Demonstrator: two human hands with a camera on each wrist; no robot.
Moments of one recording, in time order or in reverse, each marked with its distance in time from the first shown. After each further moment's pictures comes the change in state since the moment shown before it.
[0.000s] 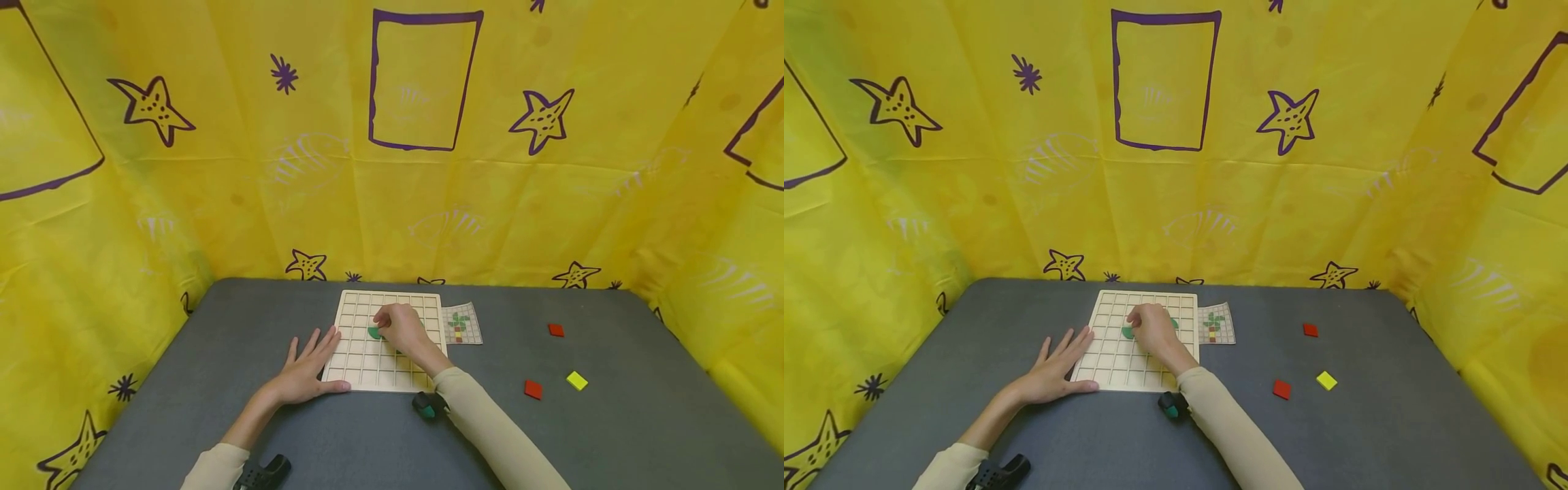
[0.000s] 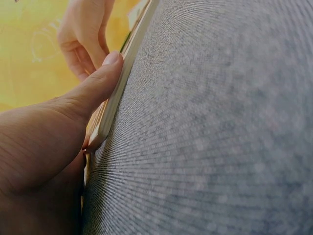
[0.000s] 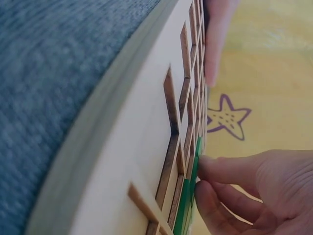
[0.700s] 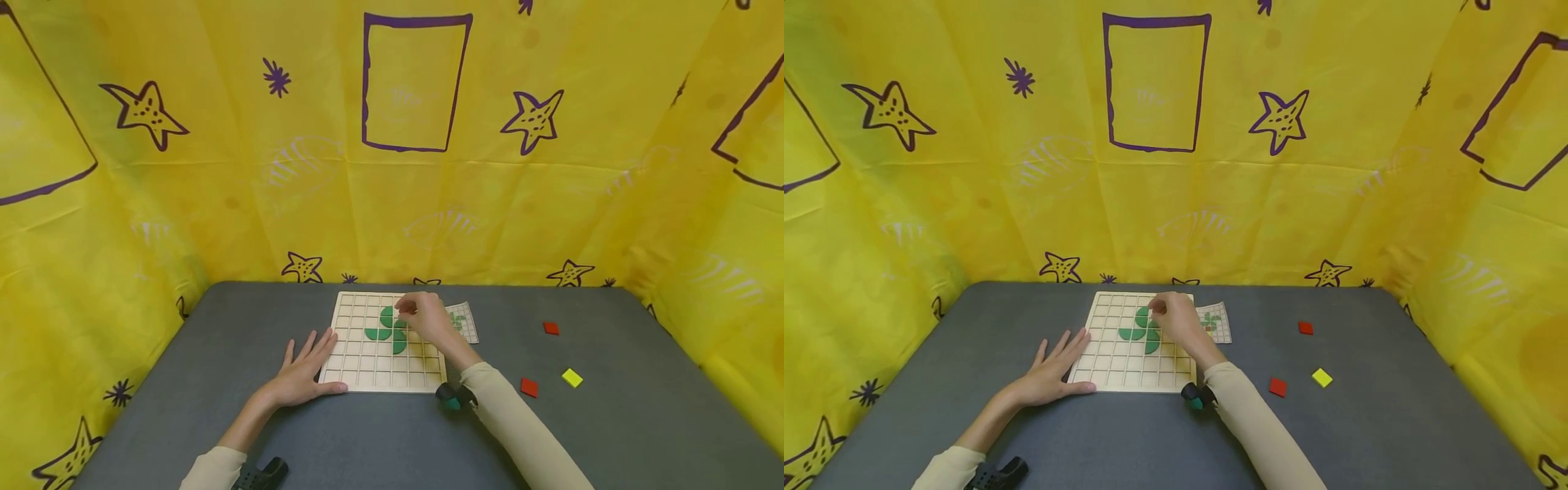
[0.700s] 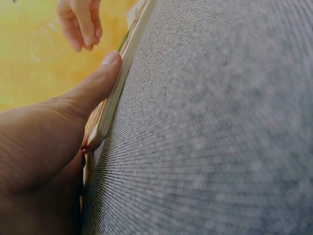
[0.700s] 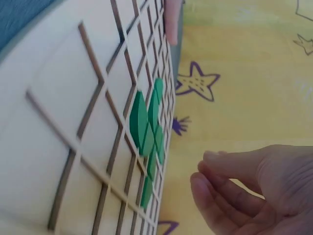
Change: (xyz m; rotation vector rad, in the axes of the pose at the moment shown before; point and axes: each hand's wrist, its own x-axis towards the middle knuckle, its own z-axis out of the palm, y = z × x) left_hand -0.001 0.002 0.000 -0.004 0.006 -0.003; right_hand -0.013 0.019 -0.049 0.043 0.072 -0.009
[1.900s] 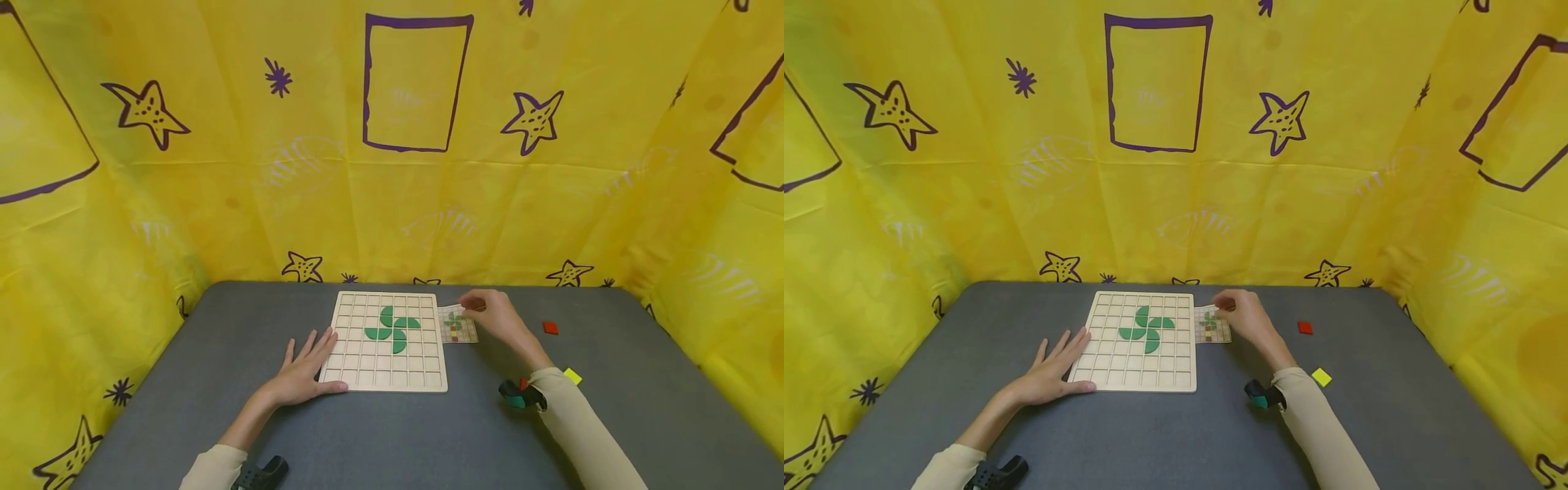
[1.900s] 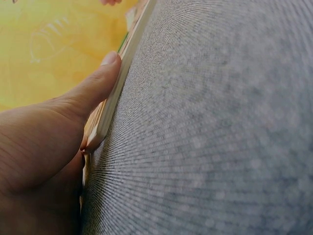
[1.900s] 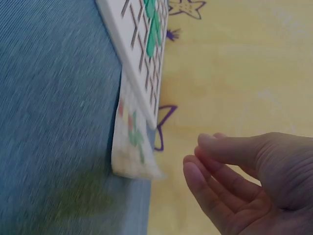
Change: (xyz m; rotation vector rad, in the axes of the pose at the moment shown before) left_hand 0.001 0.000 -0.001 0.007 -0.014 -0.016; right_hand -0.038 0.075 -0.085 -0.009 0.009 0.045
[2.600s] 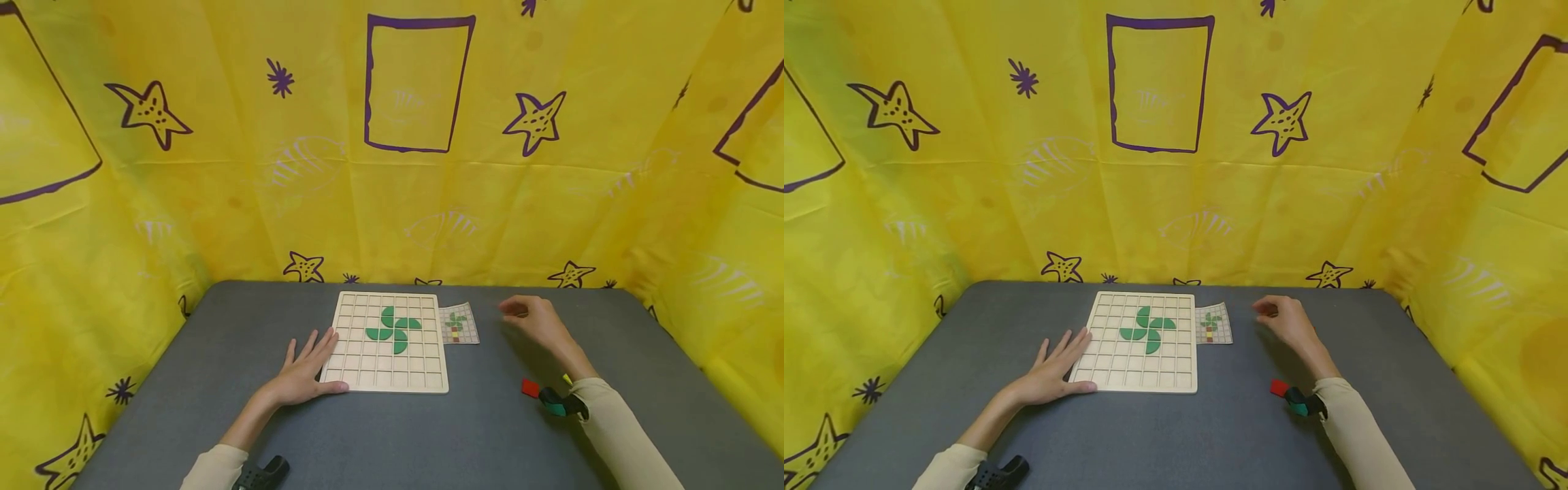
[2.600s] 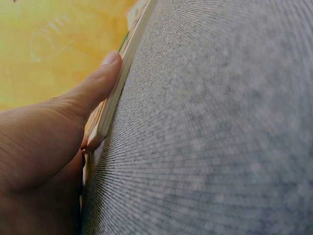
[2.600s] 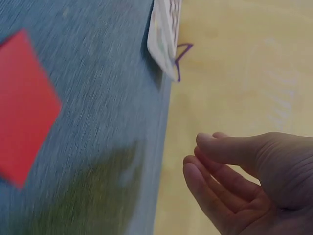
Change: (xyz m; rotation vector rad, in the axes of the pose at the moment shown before) left_hand -0.001 0.000 0.000 -0.016 0.008 0.015; right_hand -0.030 0.046 -0.044 -0.092 0.027 0.071
